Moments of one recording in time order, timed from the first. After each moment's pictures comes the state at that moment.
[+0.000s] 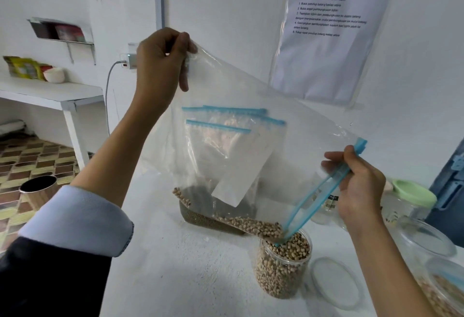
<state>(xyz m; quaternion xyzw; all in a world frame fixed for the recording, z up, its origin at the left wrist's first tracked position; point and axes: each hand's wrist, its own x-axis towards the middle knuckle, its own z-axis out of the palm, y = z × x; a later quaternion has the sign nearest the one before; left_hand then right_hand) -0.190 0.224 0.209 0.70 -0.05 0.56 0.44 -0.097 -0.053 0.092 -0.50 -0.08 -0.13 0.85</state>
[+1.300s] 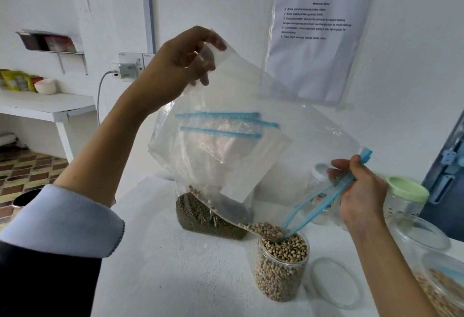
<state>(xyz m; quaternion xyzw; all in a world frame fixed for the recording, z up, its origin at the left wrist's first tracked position) -0.200 0.212 0.230 0.84 -0.18 0.37 0.35 -0.090 -0.068 0.084 -0.46 -0.03 -0.12 0.88</state>
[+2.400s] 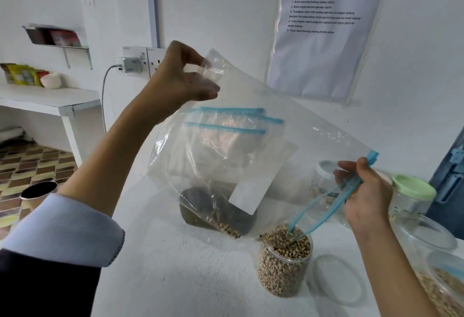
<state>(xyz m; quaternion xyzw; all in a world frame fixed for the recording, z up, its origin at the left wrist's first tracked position) -0.191 0.220 0.203 0.78 -0.12 0.34 0.51 -0.084 -0.072 0.073 -0.45 -0.03 -0.11 0.89</state>
